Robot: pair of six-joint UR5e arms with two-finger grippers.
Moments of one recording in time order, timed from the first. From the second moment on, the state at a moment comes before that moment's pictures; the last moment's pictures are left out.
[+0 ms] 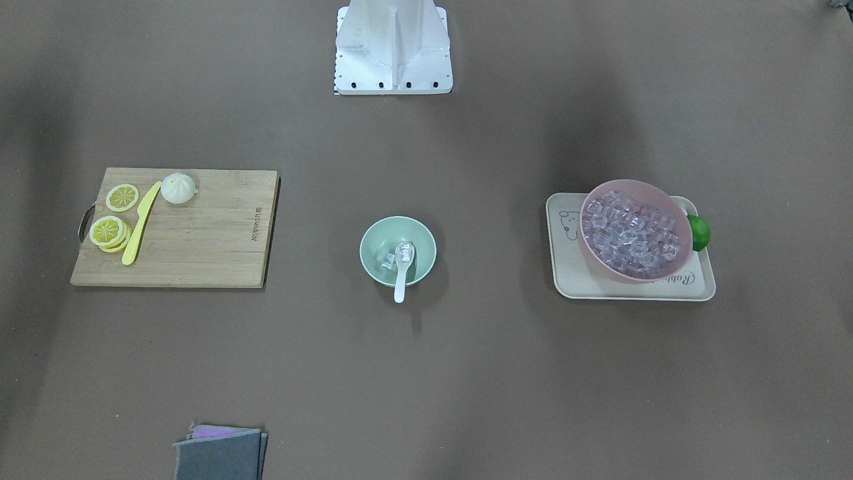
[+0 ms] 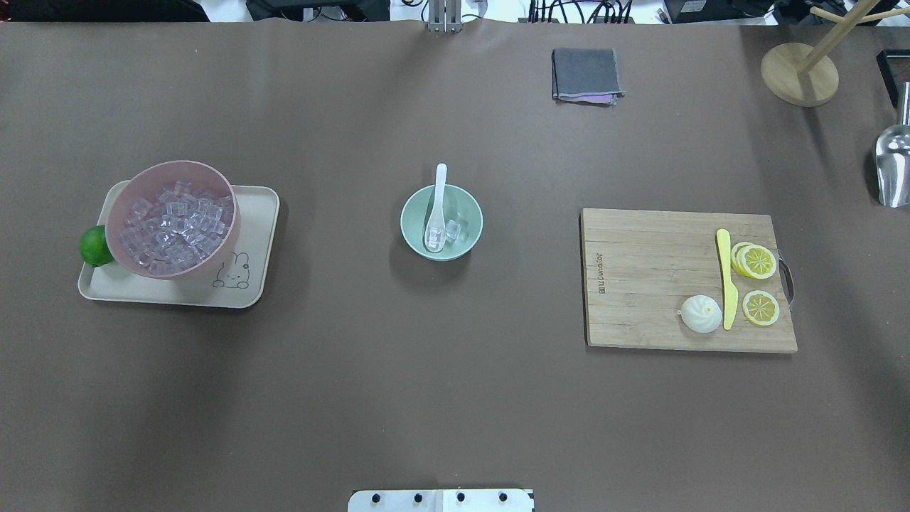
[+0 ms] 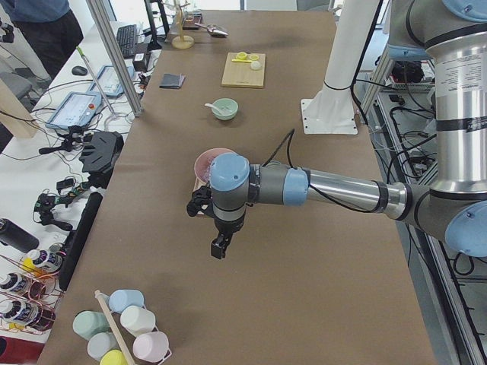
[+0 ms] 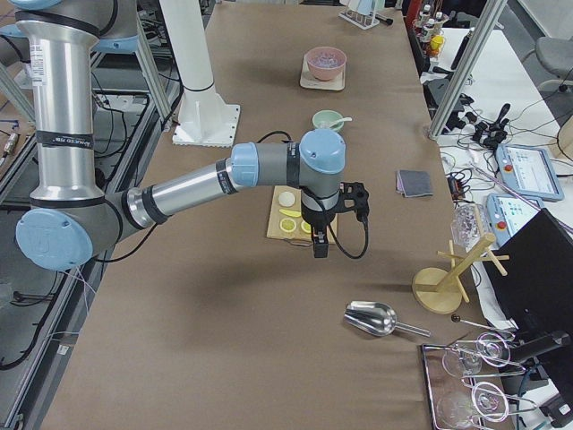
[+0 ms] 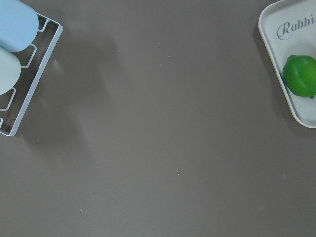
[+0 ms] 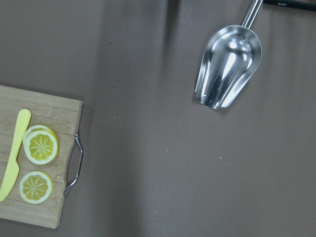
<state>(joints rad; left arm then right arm) -1.60 -1.42 -1.87 -1.47 -2.30 0.38 1.59 -1.63 1.97 -1.90 2.33 -0.16</state>
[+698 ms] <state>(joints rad) -1.60 -1.42 -1.86 -1.46 -2.30 0.38 1.61 -1.73 1.95 -1.90 2.32 -0.30</state>
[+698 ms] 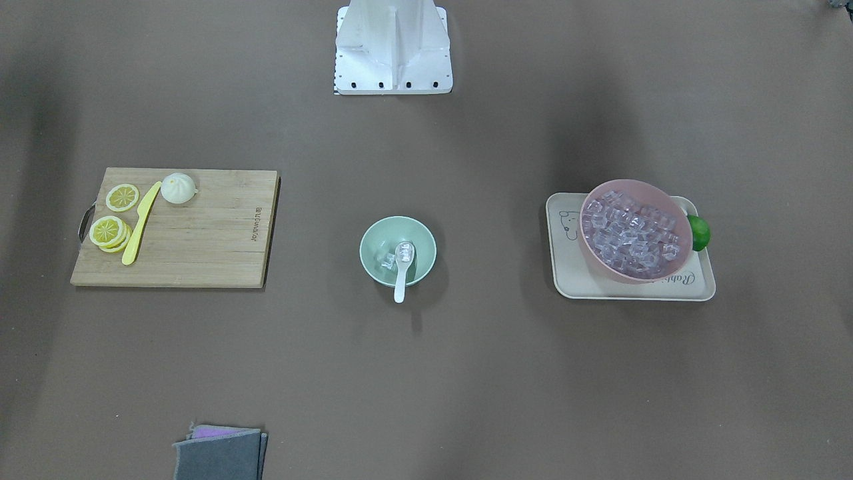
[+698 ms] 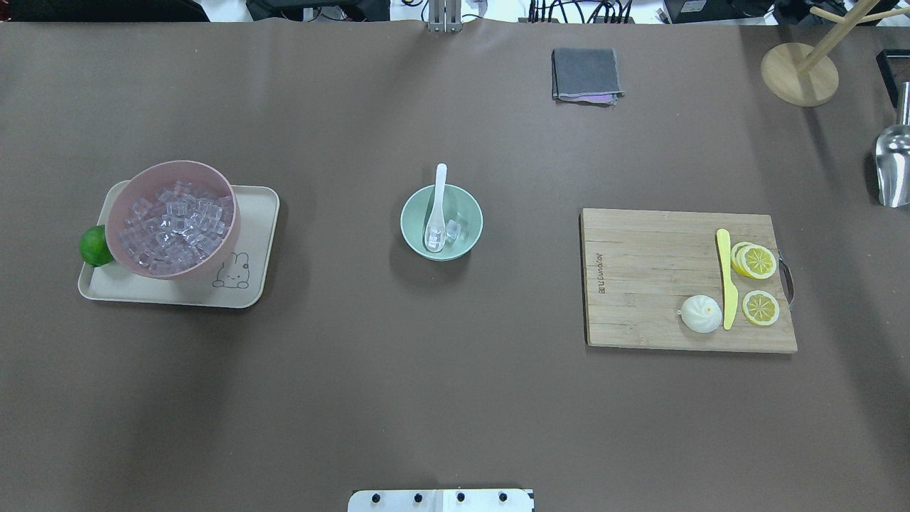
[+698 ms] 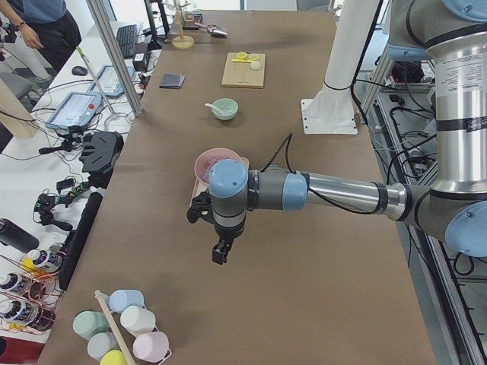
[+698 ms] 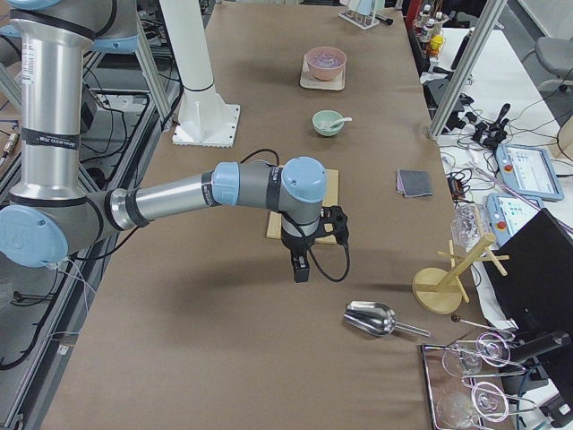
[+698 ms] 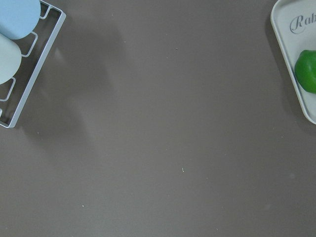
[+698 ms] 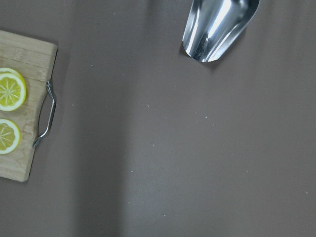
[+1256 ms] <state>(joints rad) -1.60 -1.43 -1.86 -1.46 -2.30 0.38 1.62 -1.78 1.95 -1.90 2.32 -0.31</state>
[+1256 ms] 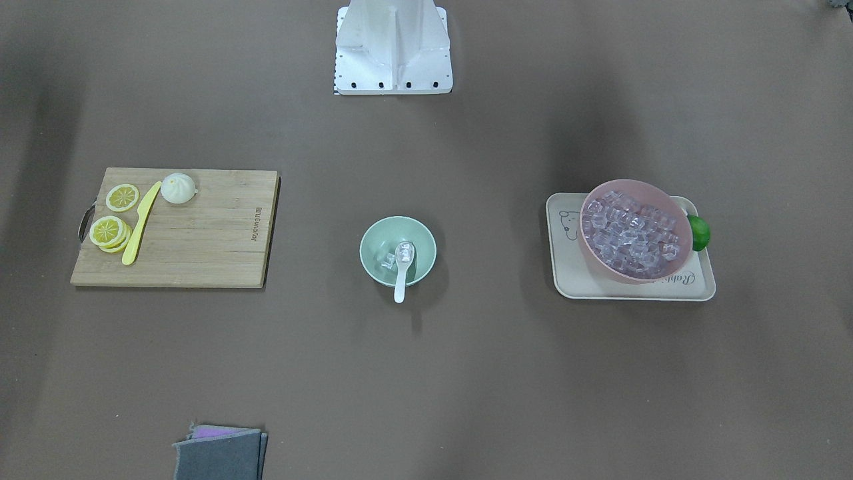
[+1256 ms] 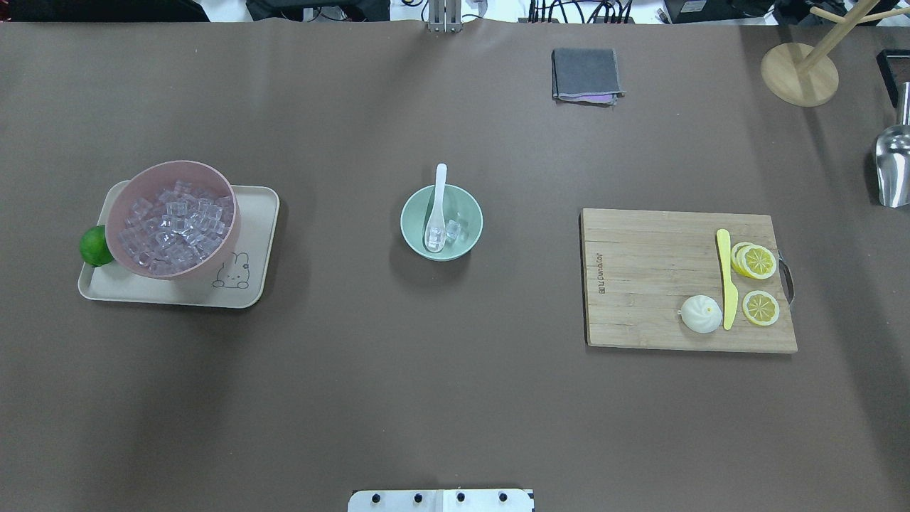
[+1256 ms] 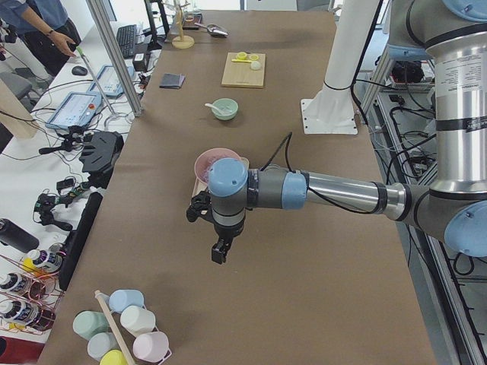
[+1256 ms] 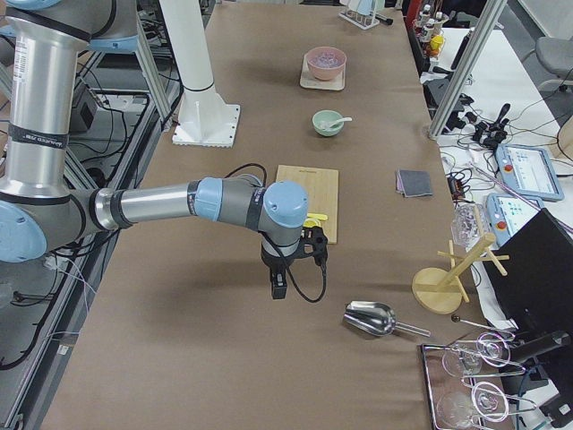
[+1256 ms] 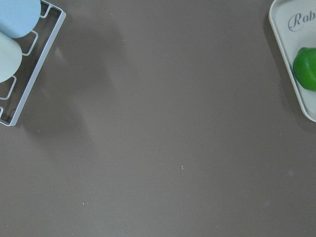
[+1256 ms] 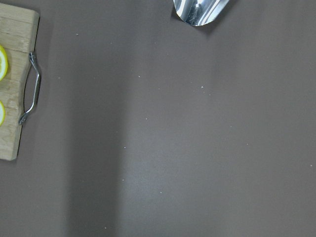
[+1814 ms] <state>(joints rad) -1.60 -1.43 -1.86 -1.46 -2.30 0.38 1.62 -1.78 1.95 -1.90 2.32 -0.31</state>
